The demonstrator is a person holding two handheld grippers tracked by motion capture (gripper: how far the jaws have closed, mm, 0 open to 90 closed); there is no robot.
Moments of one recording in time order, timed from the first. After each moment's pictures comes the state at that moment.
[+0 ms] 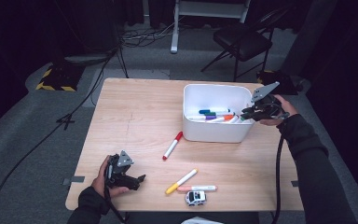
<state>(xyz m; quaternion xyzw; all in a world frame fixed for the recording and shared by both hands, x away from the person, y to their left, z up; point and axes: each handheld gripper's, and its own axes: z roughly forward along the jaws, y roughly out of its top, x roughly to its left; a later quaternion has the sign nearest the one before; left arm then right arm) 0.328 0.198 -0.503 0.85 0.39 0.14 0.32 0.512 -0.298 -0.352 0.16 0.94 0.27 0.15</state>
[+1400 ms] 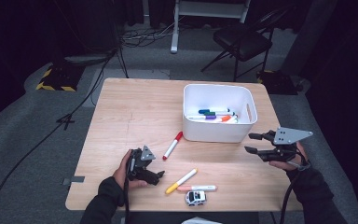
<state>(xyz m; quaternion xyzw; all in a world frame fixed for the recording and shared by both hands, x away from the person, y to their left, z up) 0.357 0.132 -0.502 0.87 0.34 0.12 0.33 0.384 -0.328 -0.399 0.14 0.85 0.47 0.18</state>
